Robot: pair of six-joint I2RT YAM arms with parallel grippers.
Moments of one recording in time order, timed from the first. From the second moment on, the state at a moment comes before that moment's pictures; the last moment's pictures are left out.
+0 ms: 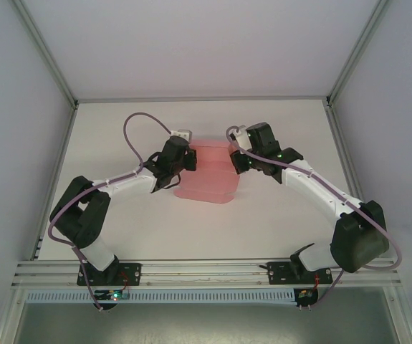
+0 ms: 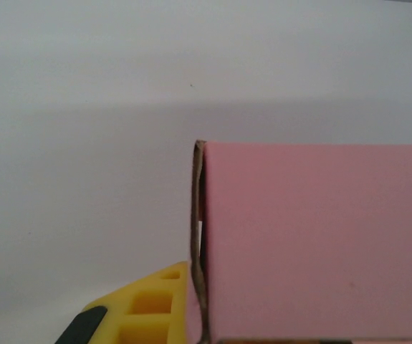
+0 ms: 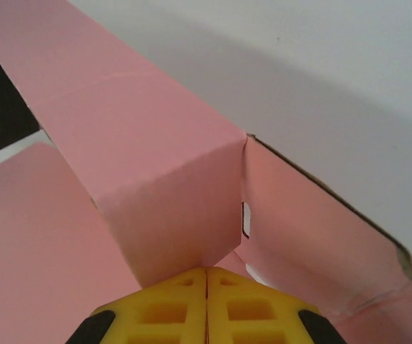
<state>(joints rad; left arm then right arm) -0.57 1.66 0.98 0.07 -0.07 -0.43 0.47 1.40 1.07 -0.46 -0.14 0.03</state>
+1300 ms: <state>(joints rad) -0.48 1.63 0.96 0.13 0.03 -0.53 0.44 1.14 0.88 -0.19 -0.05 0.27</state>
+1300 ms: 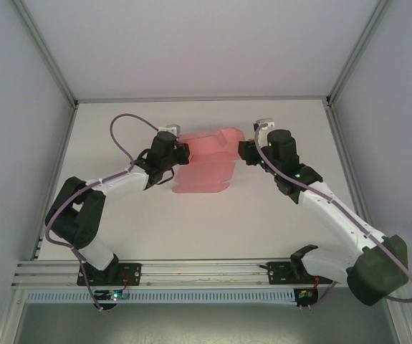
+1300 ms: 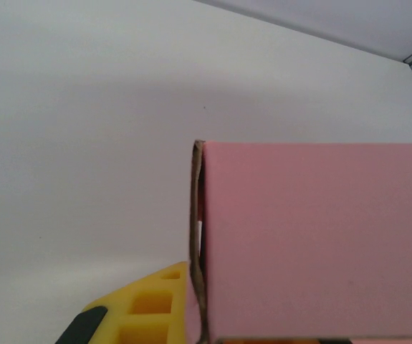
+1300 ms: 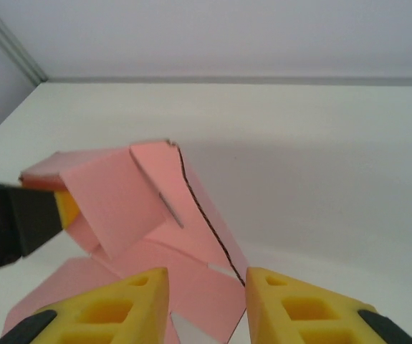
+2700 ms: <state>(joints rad) -0.45 1.62 0.94 0.19 0.20 -0.51 0.38 1.18 0.72 -0.03 -0.28 0.31</state>
